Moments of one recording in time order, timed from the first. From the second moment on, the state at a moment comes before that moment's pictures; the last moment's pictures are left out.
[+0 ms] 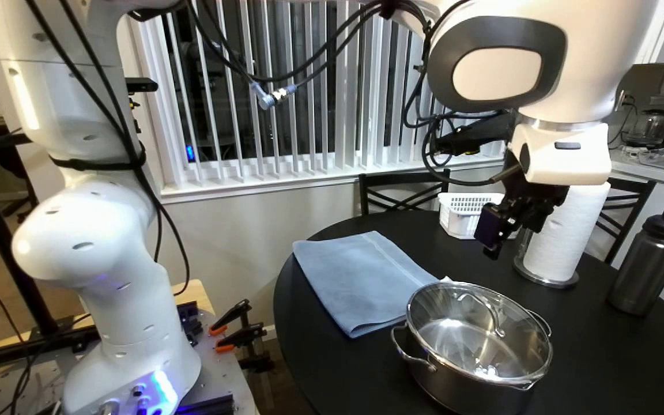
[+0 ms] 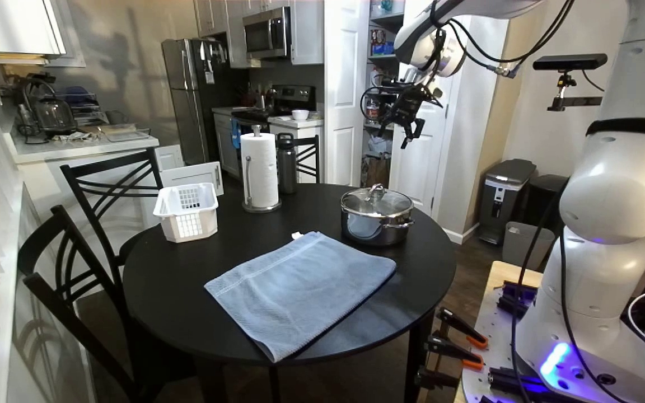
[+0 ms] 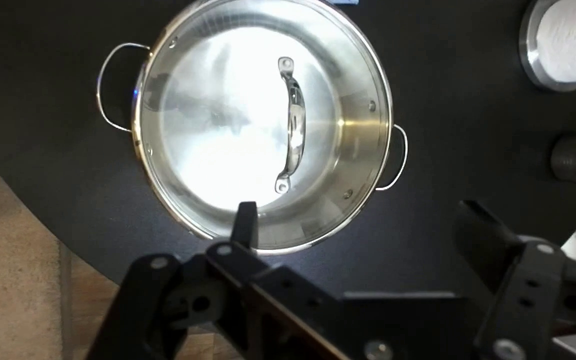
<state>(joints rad) -0.33 0.06 -0.36 -2.02 0.39 2.16 0.81</state>
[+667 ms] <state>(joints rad) -0.33 0.25 -0.36 -1.97 0.30 2.11 0.91</state>
